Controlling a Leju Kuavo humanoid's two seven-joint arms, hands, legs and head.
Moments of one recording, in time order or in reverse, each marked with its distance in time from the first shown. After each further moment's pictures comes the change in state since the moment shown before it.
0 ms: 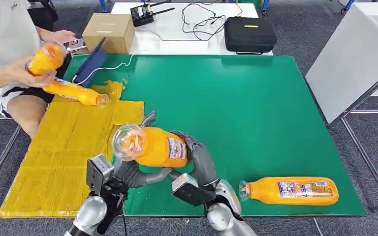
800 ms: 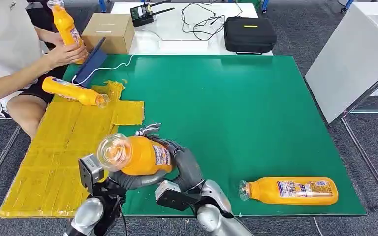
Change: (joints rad) left arm 0.019 0.008 0.012 0.013 0.102 -0.051 -0.045; right arm -0.066 0.007 0.110 0.112 -0.018 0.054 0.005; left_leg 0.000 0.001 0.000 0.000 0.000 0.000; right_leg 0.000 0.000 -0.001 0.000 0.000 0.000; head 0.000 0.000
